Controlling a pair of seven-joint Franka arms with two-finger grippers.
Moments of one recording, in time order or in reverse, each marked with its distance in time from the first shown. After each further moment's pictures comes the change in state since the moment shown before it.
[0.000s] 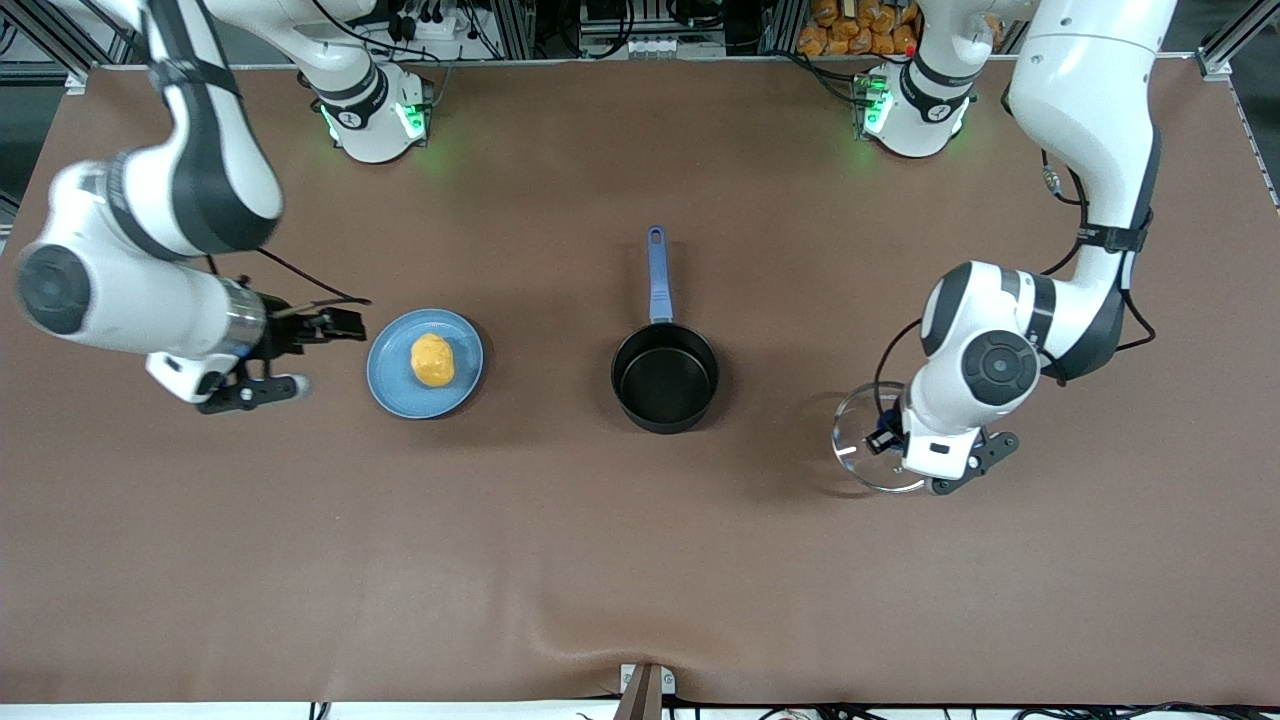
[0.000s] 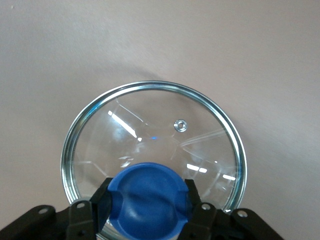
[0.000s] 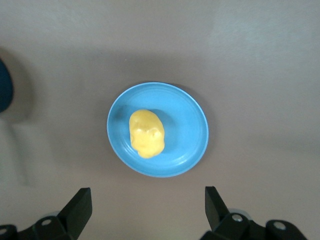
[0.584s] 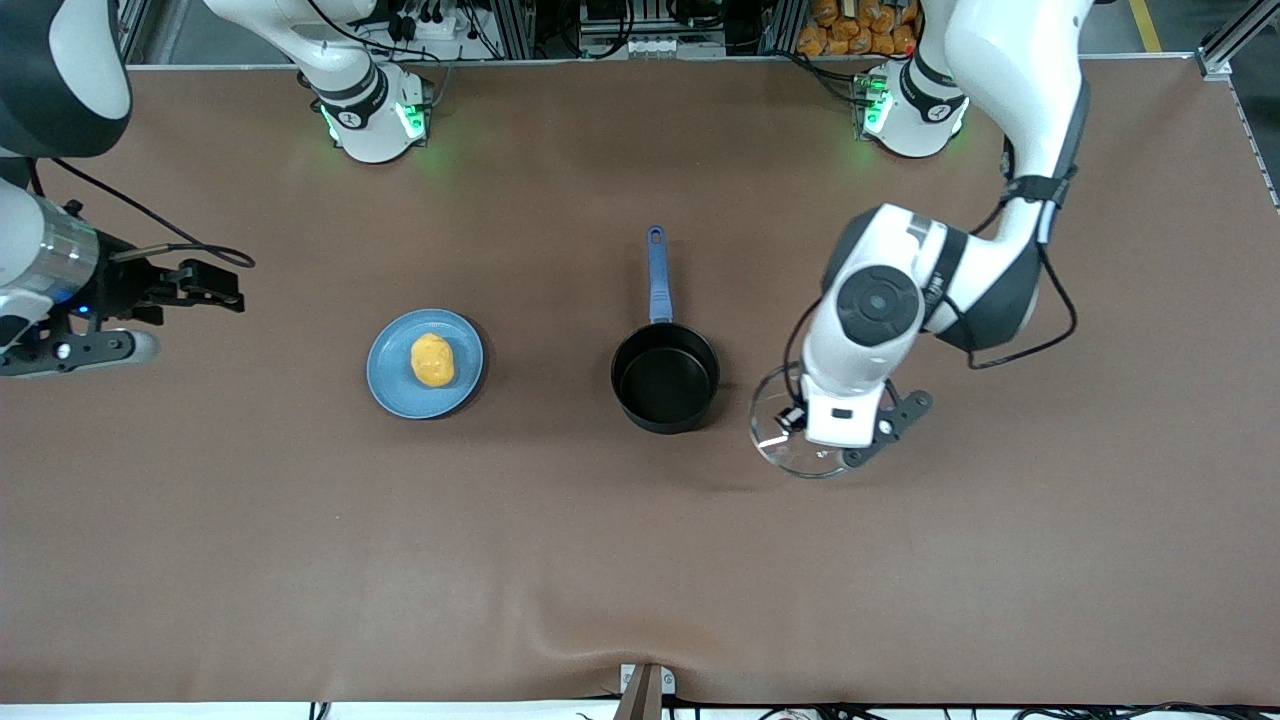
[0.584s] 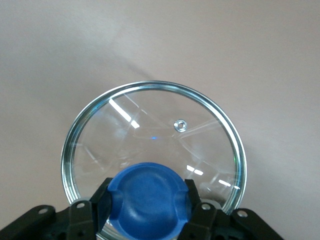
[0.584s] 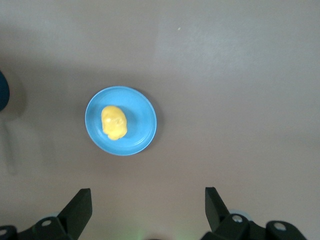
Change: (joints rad) left arm -0.219 0.002 0.003 0.240 -0.001 -0.247 -0.317; right arm -0.071 -0.042 -0.007 0.387 -0.130 -0.396 -0.017
